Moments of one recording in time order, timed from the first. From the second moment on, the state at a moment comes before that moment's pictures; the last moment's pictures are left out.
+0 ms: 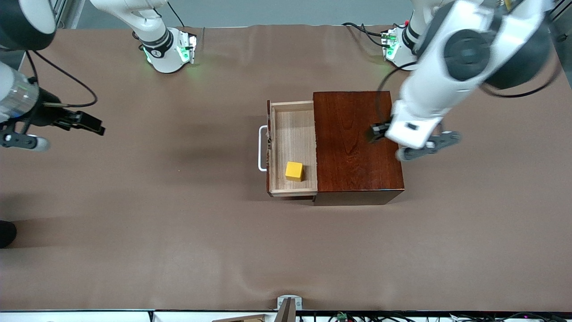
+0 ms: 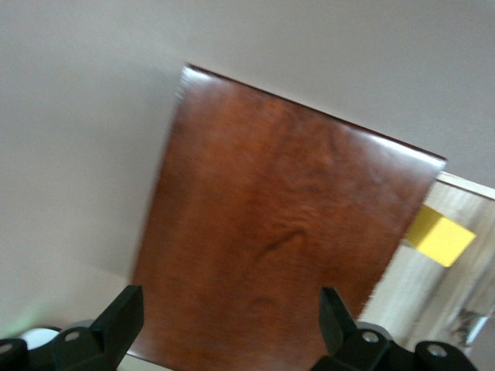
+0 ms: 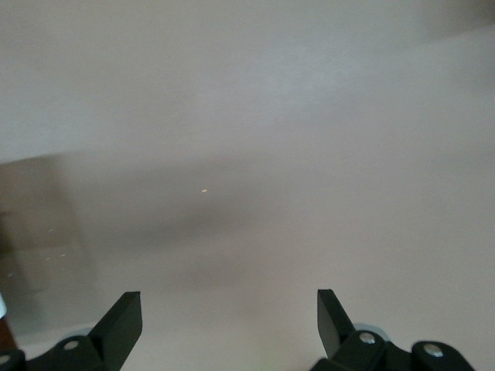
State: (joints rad) left arm -0.36 0.29 -0.17 -1.41 0.01 1.60 -0.91; right arm 0.05 0.02 -0.06 -1.67 0.04 1.60 0.16
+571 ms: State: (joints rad) left arm -0.65 0.47 -0.17 -1.37 -0.03 1.93 -1.74; right arm -0.02 -0.01 -0.05 -1.63 0.01 1.57 0.05
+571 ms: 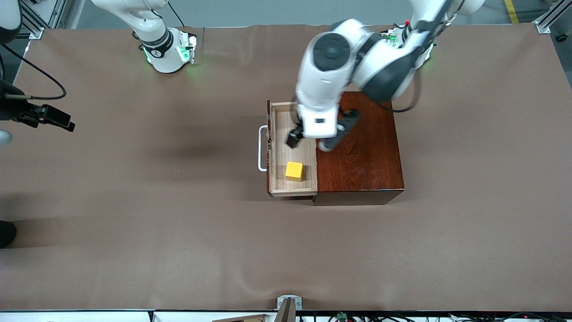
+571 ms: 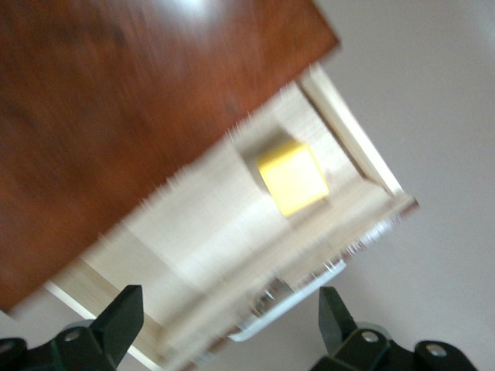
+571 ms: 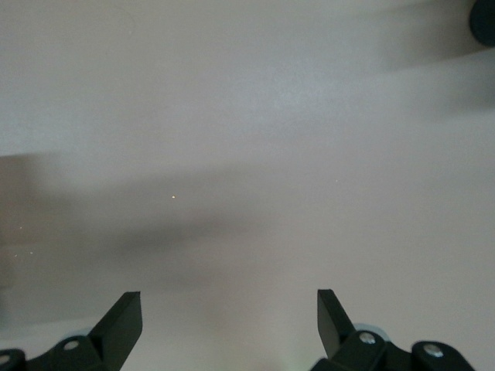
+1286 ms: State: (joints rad) left arm -0.85 0.69 -0.07 -1.28 -0.03 2.17 -2.35; right arm -0.02 -0.02 -0.04 -1.64 0.01 1.56 0.03
